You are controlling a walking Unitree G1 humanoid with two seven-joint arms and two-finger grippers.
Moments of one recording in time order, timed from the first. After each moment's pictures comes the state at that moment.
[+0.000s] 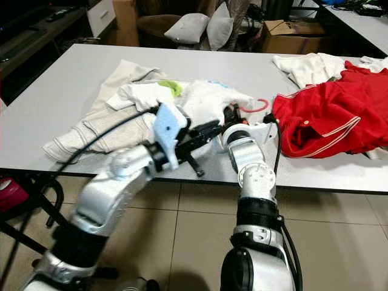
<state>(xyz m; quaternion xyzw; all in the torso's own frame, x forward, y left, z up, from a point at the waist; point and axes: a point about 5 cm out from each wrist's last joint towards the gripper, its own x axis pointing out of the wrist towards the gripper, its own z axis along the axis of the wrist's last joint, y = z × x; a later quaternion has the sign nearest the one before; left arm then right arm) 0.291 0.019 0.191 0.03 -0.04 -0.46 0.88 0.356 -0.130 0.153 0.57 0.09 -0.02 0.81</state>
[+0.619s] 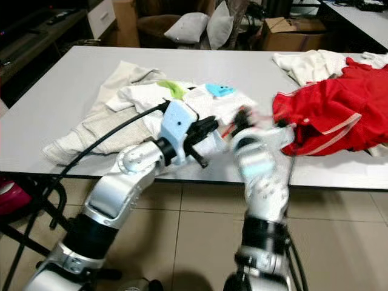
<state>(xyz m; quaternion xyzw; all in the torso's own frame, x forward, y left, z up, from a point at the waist) 0.302 0.009 0.192 0.07 -0.04 -0.41 0.91 0.325 -0.128 0.154 0.55 0.12 -0.04 0.83</state>
